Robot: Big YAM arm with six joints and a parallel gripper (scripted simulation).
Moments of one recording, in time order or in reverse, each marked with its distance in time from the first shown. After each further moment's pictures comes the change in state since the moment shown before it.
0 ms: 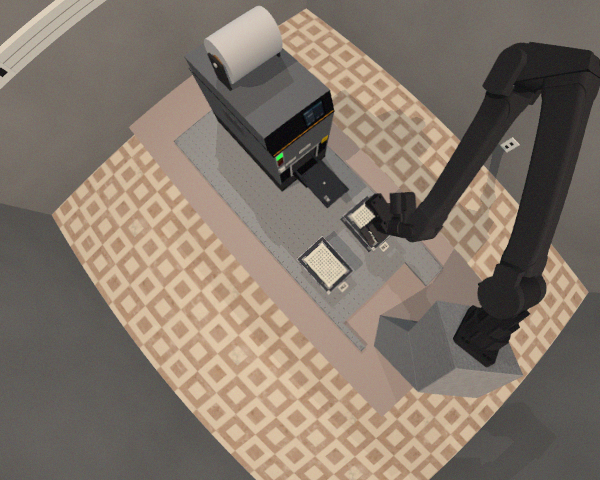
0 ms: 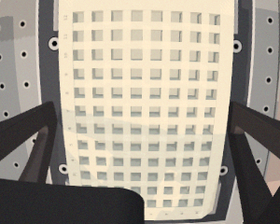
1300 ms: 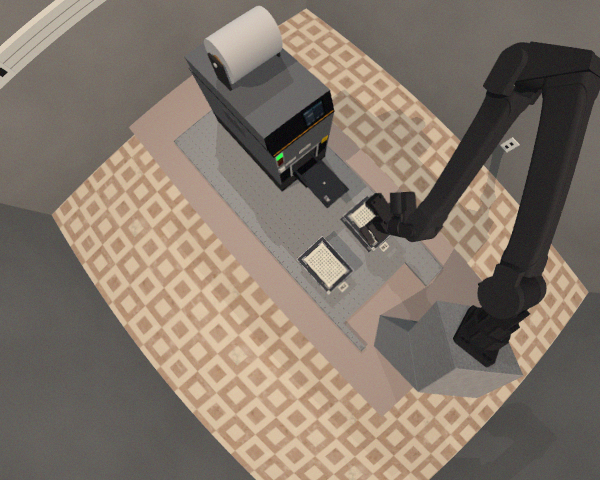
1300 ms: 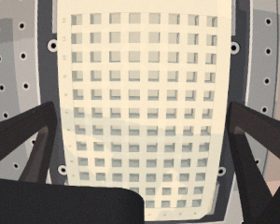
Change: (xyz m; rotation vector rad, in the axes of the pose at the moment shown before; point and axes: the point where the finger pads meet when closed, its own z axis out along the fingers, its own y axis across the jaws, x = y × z) arm -0.001 -0.001 0.000 0.002 -0.003 0.001
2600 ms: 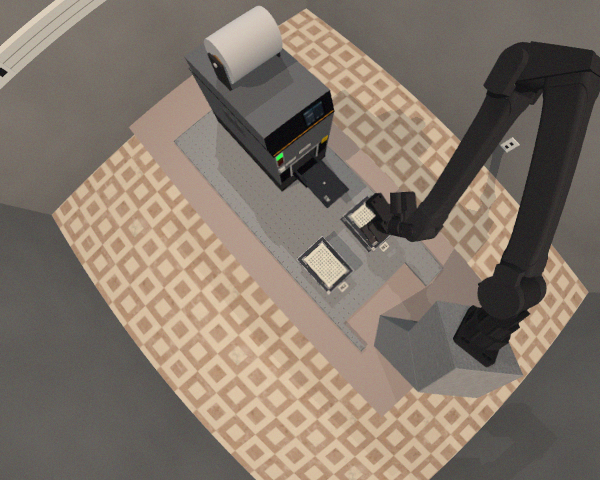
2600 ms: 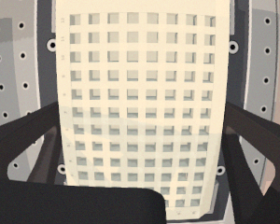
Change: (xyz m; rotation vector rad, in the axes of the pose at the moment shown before) arm 0.000 0.000 0.000 0.001 0.001 0.000
